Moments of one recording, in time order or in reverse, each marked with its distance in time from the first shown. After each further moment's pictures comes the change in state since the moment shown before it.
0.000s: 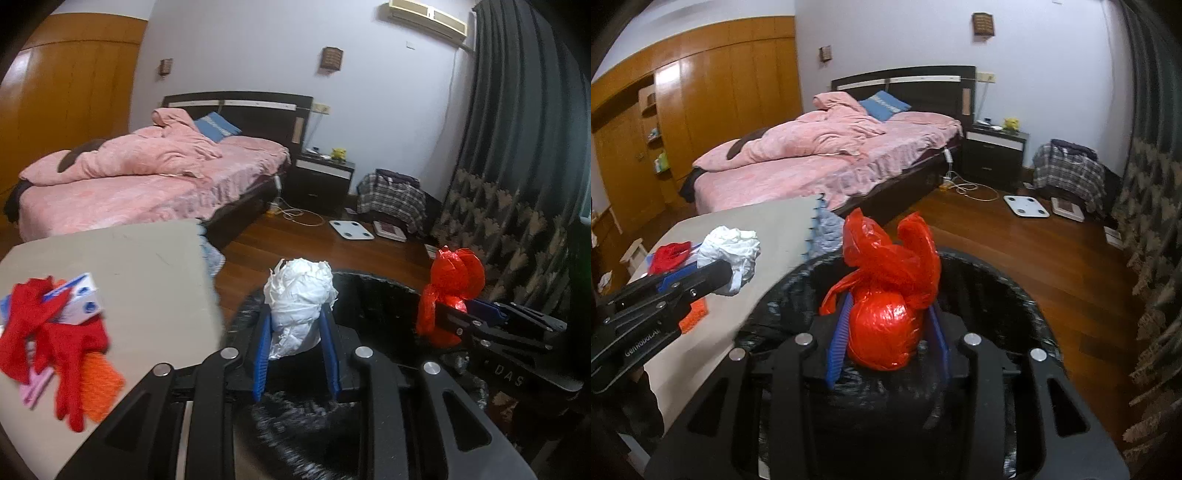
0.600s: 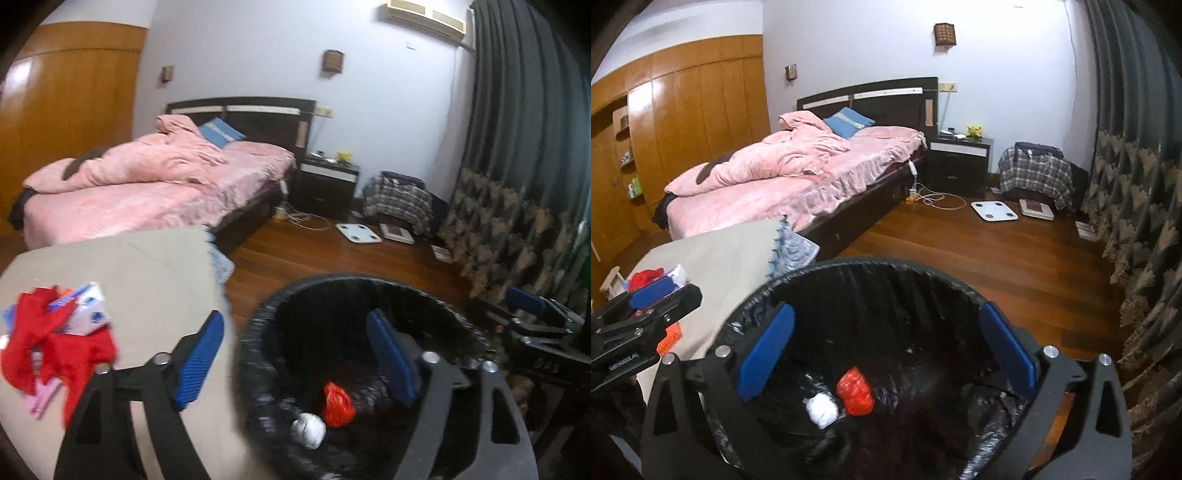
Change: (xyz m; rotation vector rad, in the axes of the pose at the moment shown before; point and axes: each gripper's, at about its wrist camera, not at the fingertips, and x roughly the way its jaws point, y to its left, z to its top) left arm -0.007 0.016 0.000 0.014 -0.028 0.060; right arm -0.009 -0.020 -0.002 0.070 -0.071 -0.092
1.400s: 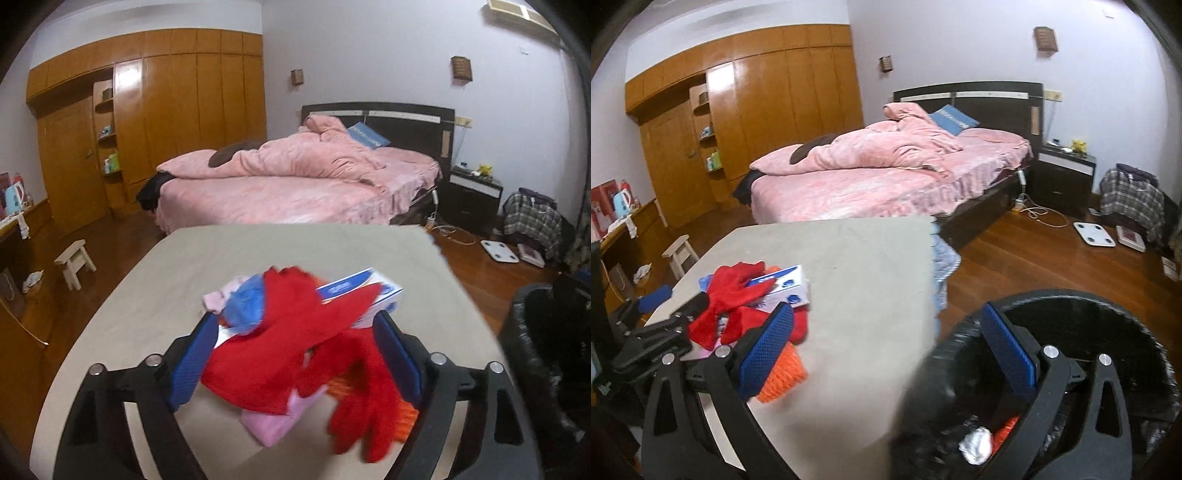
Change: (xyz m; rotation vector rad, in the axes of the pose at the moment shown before) left arm -0.052 0.204 -0.034 -0.118 -0.005 0.519; right arm 0.055 0.196 0.027 -0.146 0.023 0.330
